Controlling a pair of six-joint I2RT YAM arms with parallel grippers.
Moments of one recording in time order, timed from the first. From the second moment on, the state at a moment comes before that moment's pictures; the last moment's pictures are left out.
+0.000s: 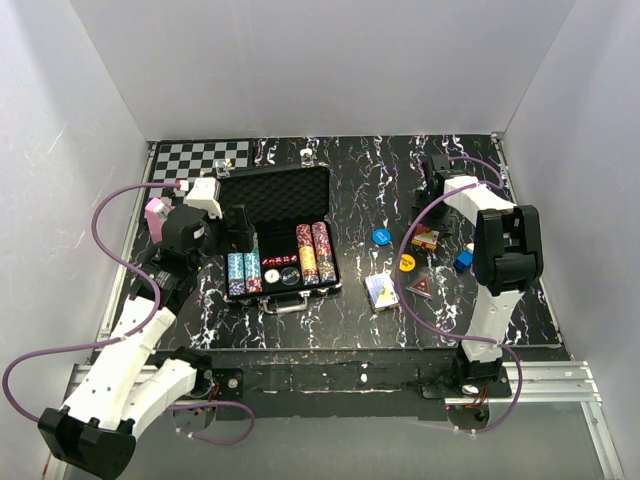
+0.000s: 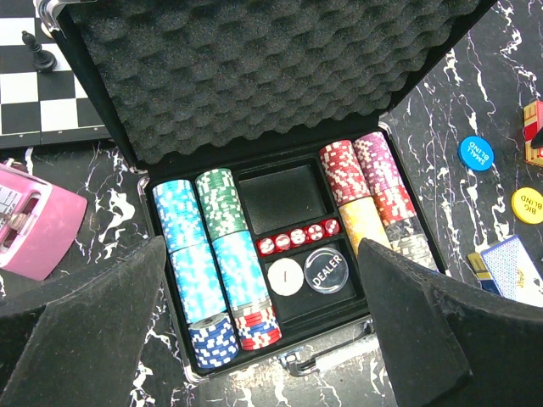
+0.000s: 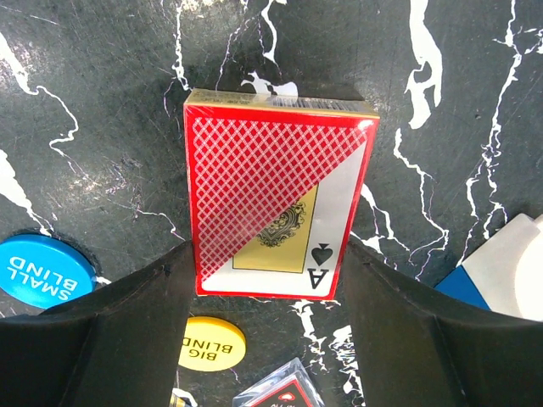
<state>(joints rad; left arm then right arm) -0.35 0.84 0.87 -0.44 -0.09 -0.22 0.16 1.95 1.41 -0.75 0.12 0.37</state>
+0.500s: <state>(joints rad) -0.35 0.84 0.87 -0.43 -0.04 -0.22 0.25 1.84 1.31 -0.75 0.13 0.29</state>
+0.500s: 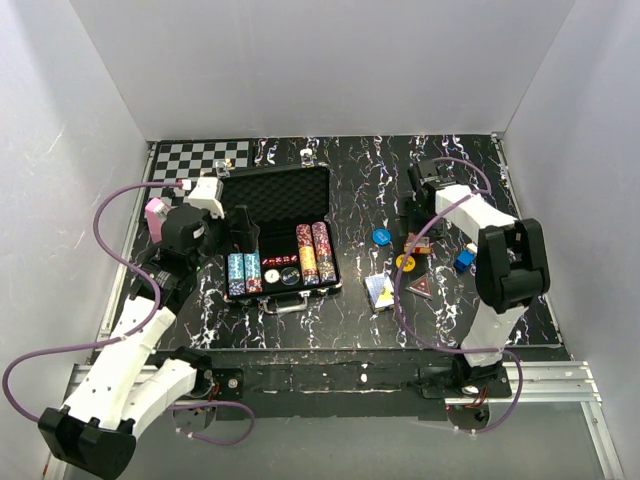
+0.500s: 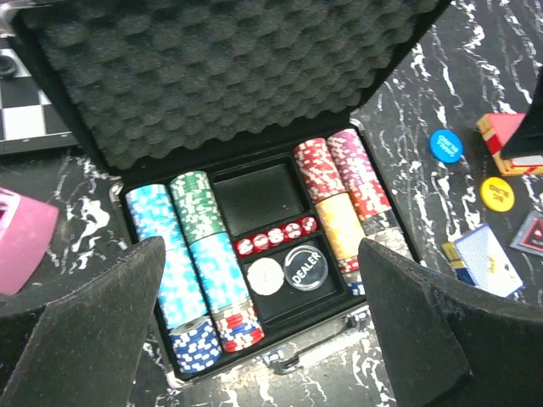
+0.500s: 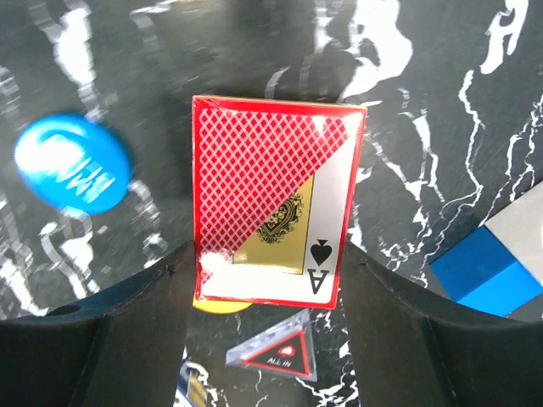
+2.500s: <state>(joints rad) -0.35 1.10 0.80 -0.33 0.58 -0.61 0.79 1.55 0.95 -0.35 0.06 0.23</state>
